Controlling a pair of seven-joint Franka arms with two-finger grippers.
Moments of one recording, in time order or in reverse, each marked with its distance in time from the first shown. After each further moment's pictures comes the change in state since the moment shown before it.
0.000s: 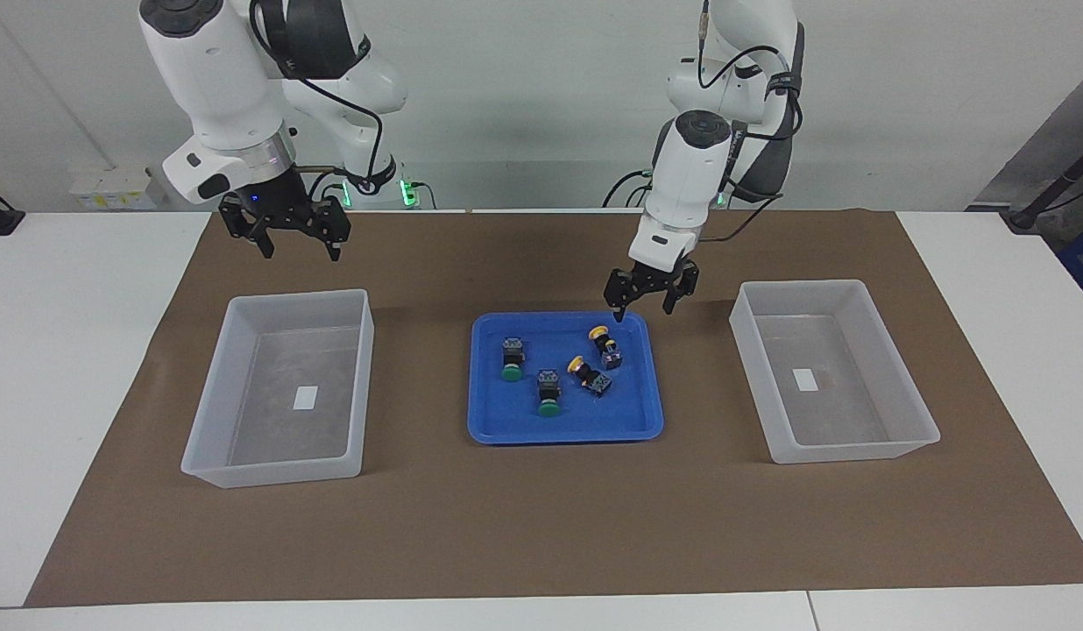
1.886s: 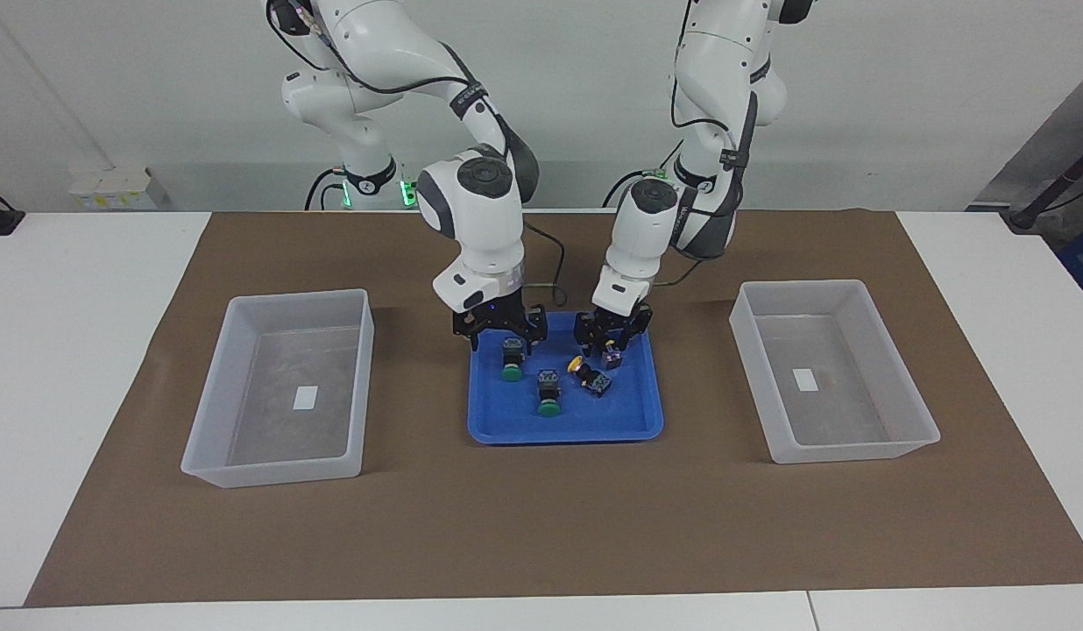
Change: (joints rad) left arm -0.088 0.212 0.001 -0.091 -0.026 0.343 -0.115; right arm 0.424 0.361 0.006 -0.127 -0.113 0.626 0.570
